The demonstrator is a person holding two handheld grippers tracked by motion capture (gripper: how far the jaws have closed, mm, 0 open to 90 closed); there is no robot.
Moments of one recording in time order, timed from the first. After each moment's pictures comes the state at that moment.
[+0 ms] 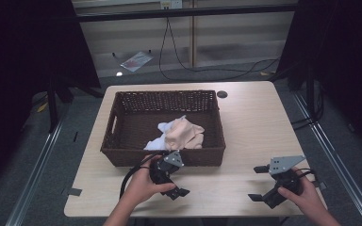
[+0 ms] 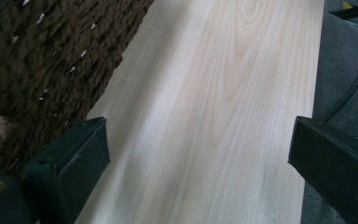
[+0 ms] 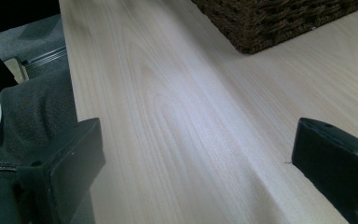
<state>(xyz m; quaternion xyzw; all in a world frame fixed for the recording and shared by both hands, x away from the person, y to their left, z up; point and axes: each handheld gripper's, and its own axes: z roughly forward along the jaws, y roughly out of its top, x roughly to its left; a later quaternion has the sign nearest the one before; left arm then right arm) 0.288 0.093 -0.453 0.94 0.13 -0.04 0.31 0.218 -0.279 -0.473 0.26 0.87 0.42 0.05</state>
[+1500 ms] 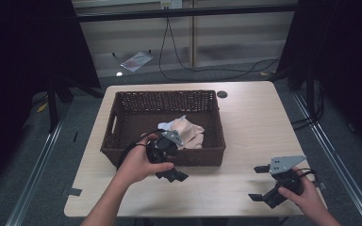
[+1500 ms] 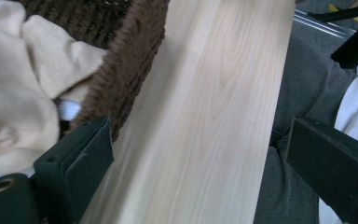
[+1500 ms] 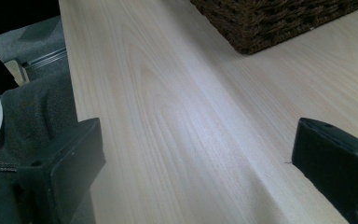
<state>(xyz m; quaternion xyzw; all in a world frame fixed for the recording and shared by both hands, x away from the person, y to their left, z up) 0.311 0.088 -0.376 0.94 0.14 -0.06 0.29 0.218 -0.280 -0.472 0.27 0.86 0.42 0.05</state>
